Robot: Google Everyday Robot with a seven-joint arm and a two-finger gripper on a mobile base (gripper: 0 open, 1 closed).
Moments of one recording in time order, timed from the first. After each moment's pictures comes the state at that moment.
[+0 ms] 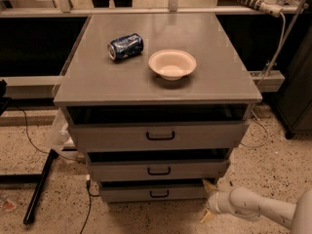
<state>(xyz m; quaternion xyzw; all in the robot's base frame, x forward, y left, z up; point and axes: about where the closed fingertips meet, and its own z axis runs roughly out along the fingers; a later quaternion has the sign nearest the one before) 0.513 -0.233 0.238 -0.62 0.72 0.05 0.31</state>
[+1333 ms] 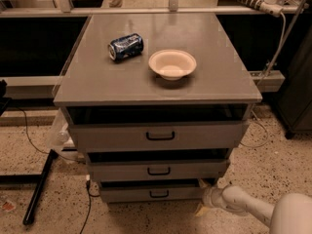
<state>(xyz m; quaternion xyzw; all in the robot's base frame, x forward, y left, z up) 0.573 -0.222 0.170 -0.64 0.69 0.02 0.34</state>
